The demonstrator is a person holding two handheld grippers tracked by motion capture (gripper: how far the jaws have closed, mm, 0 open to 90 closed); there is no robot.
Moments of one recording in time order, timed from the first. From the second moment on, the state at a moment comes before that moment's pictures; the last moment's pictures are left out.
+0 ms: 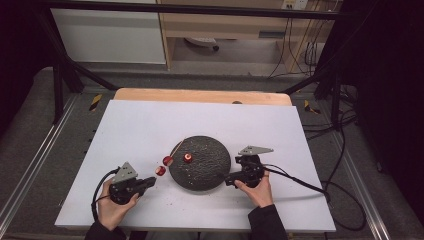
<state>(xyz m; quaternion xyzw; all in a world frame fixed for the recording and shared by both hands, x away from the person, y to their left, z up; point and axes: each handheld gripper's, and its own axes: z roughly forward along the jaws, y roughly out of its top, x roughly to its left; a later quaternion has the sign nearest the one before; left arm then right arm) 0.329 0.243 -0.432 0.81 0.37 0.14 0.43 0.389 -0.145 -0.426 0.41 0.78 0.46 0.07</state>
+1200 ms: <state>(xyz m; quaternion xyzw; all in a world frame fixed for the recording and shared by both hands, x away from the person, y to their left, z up) 0.329 0.262 -0.439 0.81 0.38 0.13 0.43 0.440 -0.050 -0.396 0.36 0.87 0.34 0.07</state>
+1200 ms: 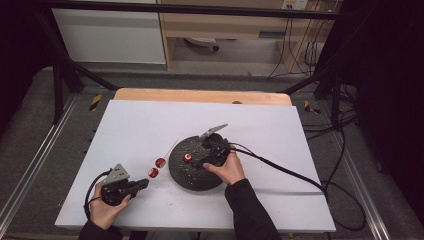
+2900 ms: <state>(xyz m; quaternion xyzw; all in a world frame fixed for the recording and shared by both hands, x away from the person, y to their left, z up) 0.330 0.261 -0.440 0.81 0.38 0.13 0.42 0.476 0.003 -0.413 0.39 0.88 0.26 0.01</state>
